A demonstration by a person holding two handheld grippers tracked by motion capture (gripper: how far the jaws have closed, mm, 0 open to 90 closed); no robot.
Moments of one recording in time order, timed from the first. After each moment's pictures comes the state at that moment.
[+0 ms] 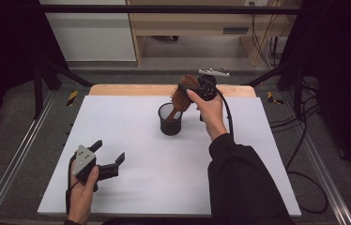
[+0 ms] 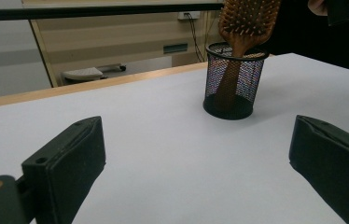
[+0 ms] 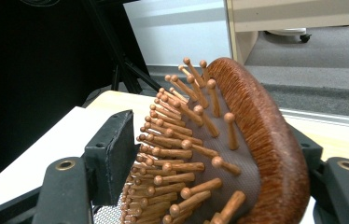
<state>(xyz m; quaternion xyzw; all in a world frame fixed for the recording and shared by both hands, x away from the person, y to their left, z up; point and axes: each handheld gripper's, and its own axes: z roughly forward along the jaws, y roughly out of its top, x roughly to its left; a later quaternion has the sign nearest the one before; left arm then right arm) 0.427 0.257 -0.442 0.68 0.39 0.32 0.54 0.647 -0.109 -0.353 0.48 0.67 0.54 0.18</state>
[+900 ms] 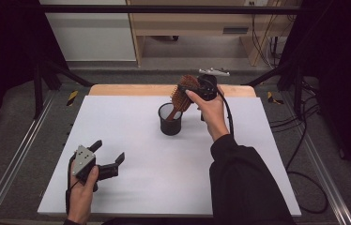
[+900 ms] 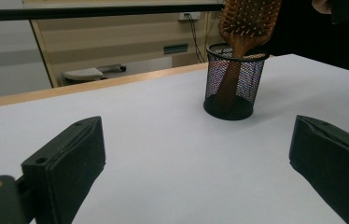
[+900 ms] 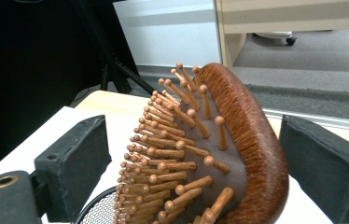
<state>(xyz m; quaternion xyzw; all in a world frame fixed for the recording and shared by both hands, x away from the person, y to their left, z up) 0.427 0.257 -0.442 0.68 0.39 0.32 0.54 0.644 -0.109 -0.348 0.49 0.67 0.52 0.20</state>
